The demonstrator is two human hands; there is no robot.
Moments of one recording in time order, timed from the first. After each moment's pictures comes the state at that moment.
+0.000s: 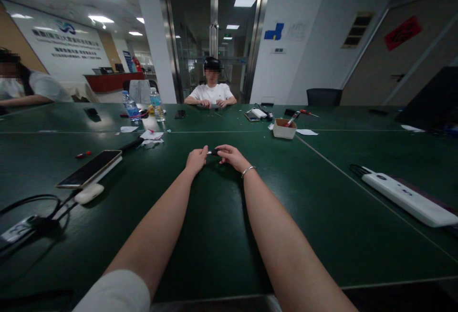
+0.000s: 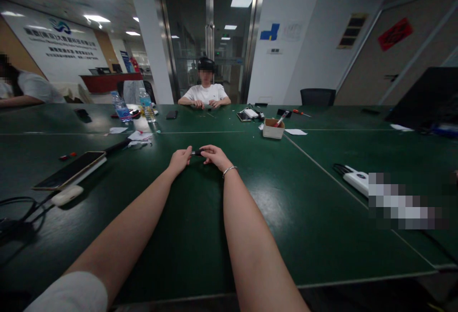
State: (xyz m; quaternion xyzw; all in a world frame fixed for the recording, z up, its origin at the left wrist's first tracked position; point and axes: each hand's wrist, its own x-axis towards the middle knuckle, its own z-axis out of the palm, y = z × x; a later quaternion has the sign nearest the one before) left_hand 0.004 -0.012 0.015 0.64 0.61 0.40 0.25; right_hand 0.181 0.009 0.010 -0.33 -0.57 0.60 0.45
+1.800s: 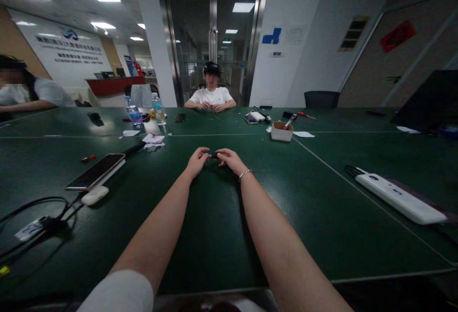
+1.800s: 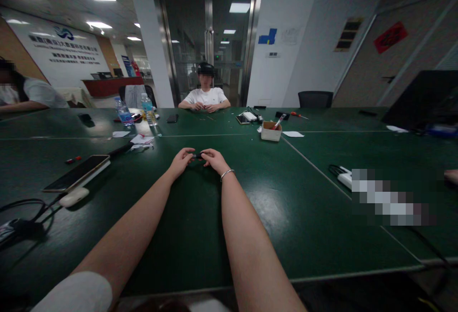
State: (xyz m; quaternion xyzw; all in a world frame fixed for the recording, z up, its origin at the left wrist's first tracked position) left_hand 0.005 -0.018 0.017 0.58 0.49 0.52 0.39; right_hand 0.177 0.011 0.001 -0.35 -0.57 0.57 0.48
